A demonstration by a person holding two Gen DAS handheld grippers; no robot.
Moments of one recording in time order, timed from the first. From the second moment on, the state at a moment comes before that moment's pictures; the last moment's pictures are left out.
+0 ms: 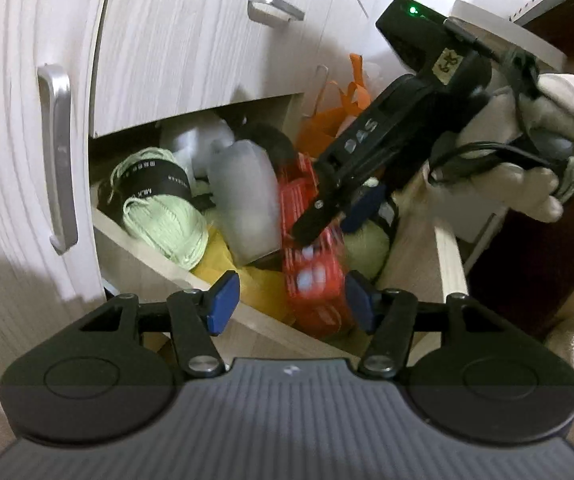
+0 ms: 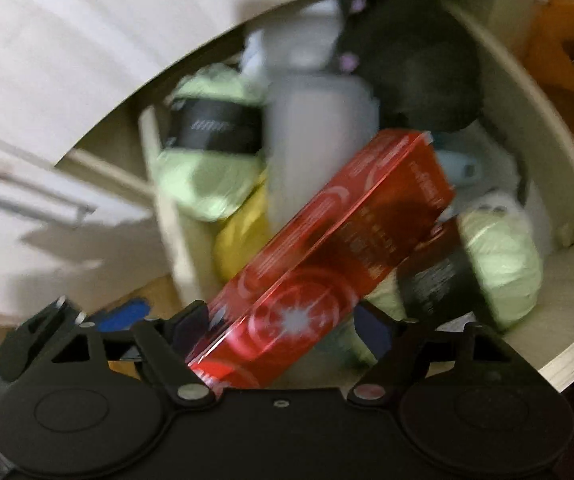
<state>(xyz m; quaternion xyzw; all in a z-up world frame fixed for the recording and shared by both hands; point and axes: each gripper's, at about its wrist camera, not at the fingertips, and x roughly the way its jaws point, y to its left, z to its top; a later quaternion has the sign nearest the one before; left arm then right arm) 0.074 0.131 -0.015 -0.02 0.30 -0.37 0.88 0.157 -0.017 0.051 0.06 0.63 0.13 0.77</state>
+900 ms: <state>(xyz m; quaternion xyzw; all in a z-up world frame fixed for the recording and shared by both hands) 0.007 0.056 0.051 0.00 0.29 -0.16 0.94 -0.034 -0.134 0.054 -0.02 0.22 0.31 0.92</state>
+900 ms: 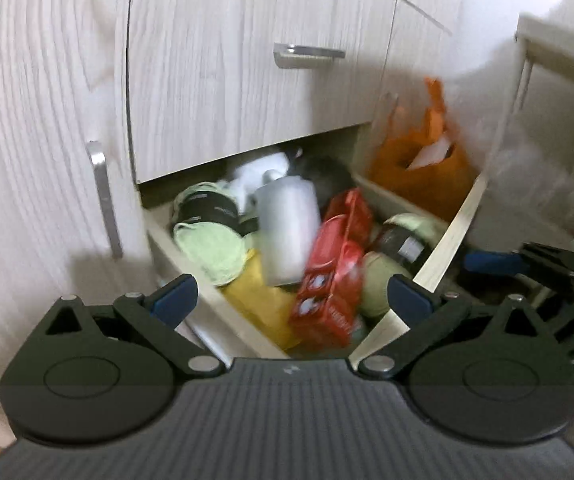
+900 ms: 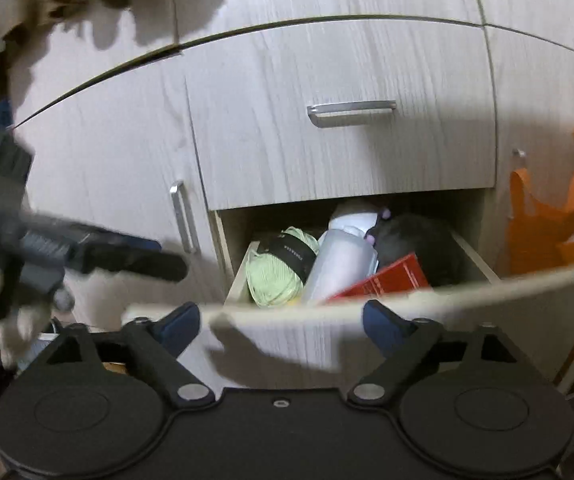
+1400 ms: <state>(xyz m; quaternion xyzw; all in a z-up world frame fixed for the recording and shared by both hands) -0.007 0.023 0.032 0.06 0.27 -0.20 0.94 -0.021 -0.119 -0.002 -0.14 0.28 0.26 0.91</state>
